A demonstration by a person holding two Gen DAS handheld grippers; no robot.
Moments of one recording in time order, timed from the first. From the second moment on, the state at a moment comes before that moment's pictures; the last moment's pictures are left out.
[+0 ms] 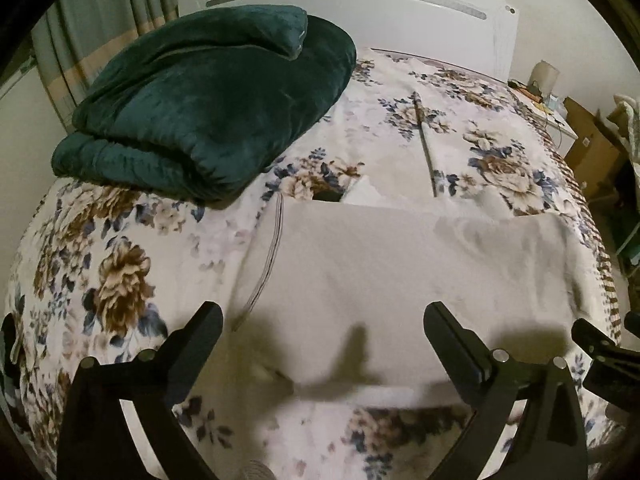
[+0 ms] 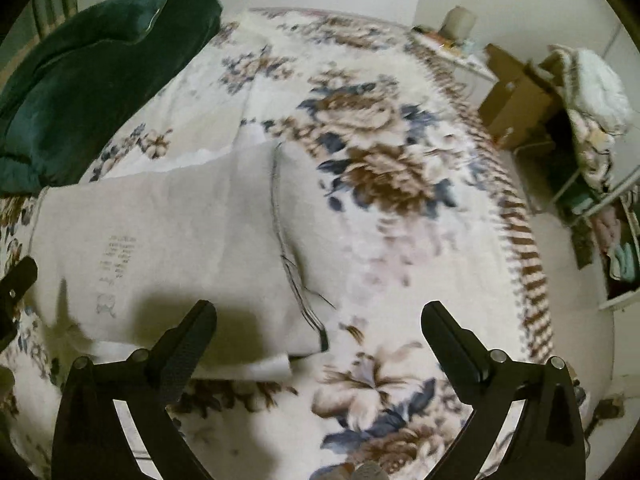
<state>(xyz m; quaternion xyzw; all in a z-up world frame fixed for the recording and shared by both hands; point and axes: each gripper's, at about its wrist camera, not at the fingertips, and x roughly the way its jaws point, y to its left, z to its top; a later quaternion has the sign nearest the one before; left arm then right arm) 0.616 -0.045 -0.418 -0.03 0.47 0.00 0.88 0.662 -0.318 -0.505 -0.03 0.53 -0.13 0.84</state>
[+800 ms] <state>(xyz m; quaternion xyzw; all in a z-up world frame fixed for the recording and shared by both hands) 0.384 -0.069 -0.163 -0.02 0.38 -0.01 0.92 0.395 -0.278 -0.208 -0.04 0.40 -0.14 0.90</state>
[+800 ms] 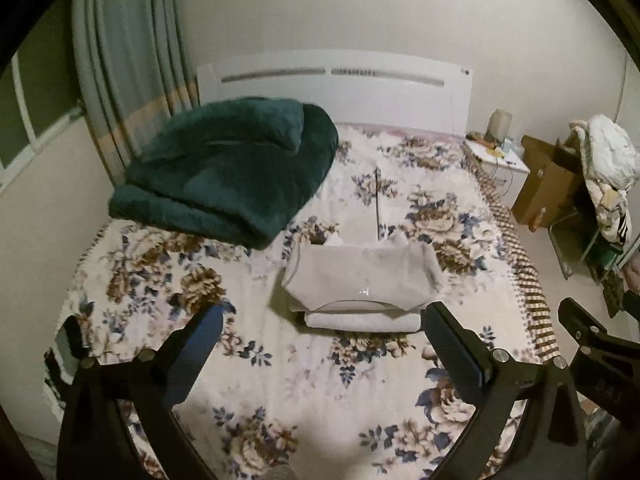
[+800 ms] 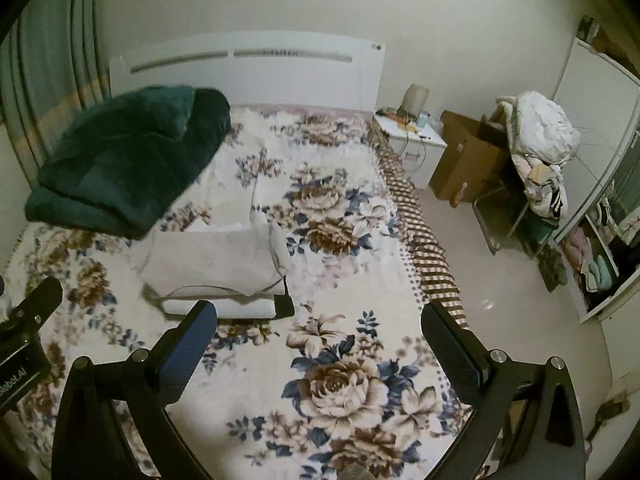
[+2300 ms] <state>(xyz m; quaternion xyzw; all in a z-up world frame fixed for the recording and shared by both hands) 0.205 -0.056 -0.039 -0.03 0.33 -0.01 0.94 0.148 -0.243 -0.011 -0.03 0.30 -0.09 0.95</state>
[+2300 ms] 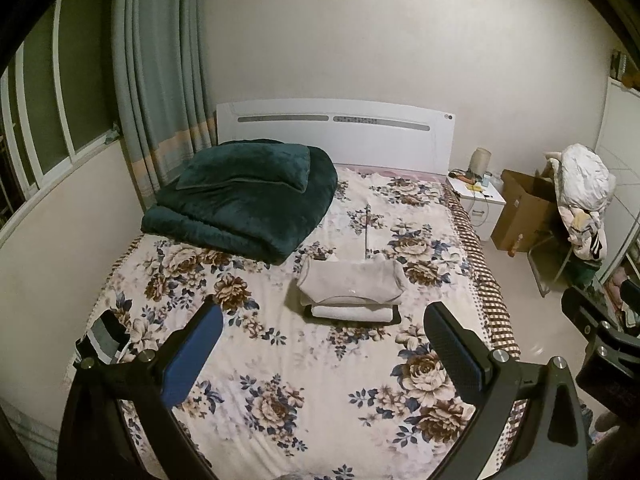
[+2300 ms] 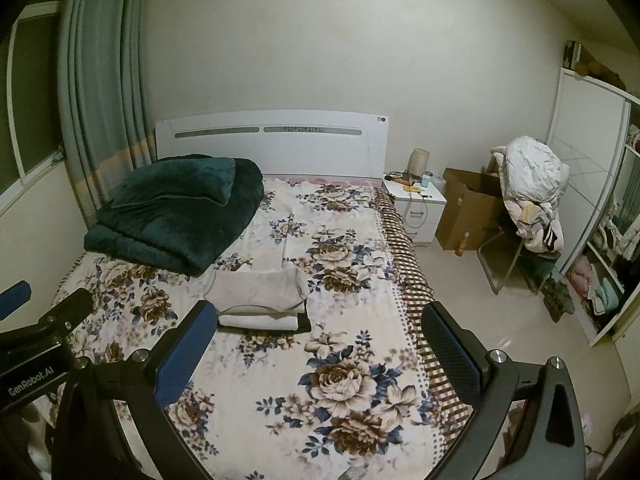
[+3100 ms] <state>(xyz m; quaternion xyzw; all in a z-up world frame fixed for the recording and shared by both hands) 0.201 -0.051 -0.034 -0.03 0.32 0.00 0.95 0.148 -0.231 -0.006 -0.03 0.30 -0.07 0.95</state>
